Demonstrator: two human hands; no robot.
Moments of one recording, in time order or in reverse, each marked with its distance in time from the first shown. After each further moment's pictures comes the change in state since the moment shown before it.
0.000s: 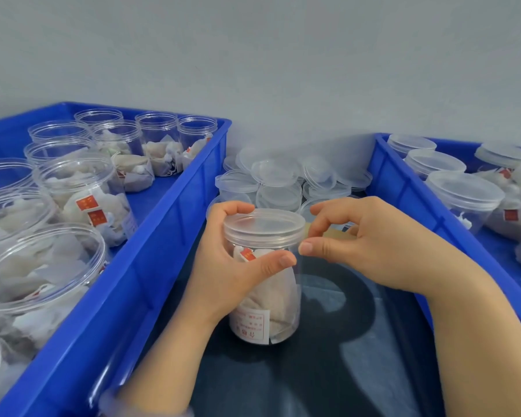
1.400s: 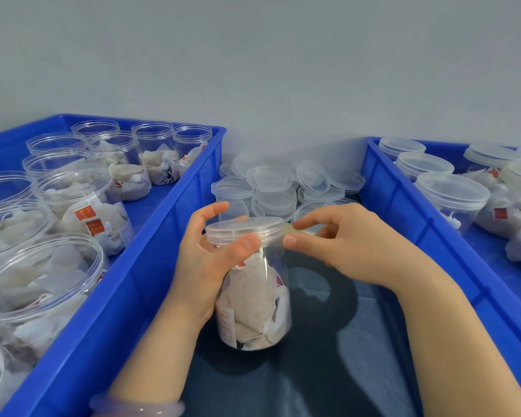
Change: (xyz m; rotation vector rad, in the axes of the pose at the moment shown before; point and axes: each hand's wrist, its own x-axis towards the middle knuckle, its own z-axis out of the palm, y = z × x) left_hand 0.007 -0.001 -0.010 -0.261 0.043 -0.145; right_hand 0.005 0.004 0.010 0.038 0.027 0.184
